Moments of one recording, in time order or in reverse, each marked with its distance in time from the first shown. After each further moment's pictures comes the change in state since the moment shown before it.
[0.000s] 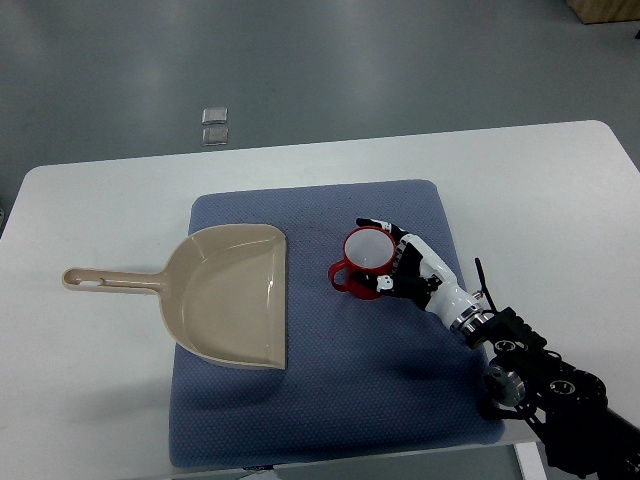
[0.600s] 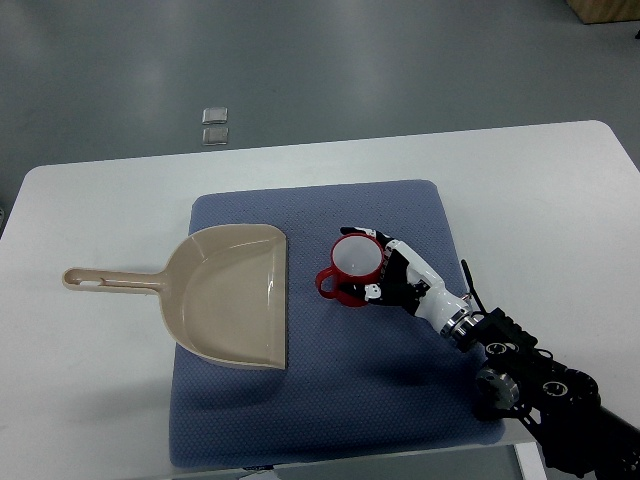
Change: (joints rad) left arm 0.000 0.000 0.000 0.000 0.000 0.000 0.000; right arm 0.013 0.000 -0.069 0.003 0.000 0.002 0.000
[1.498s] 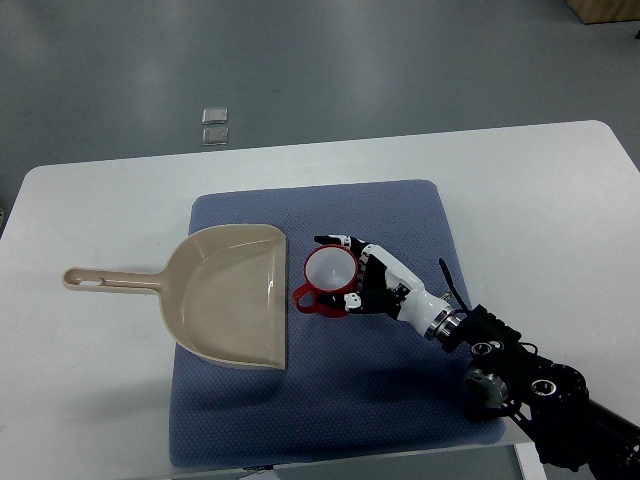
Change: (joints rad) left arm 0.000 0.000 0.000 0.000 0.000 0.000 0.000; right arm 0.033 0.000 -0.100 0.025 0.011 -0.002 0.000
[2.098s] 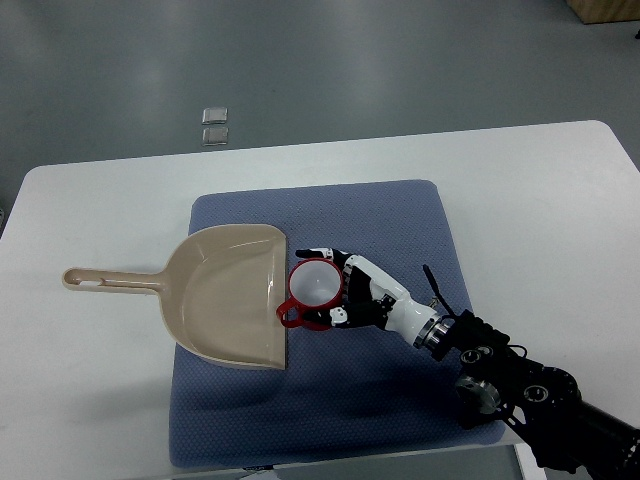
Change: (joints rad) left arm 0.000 0.000 0.000 0.000 0.000 0.000 0.000; right arm 0.010 0.000 -0.081 0.028 0.001 -0.016 0.000
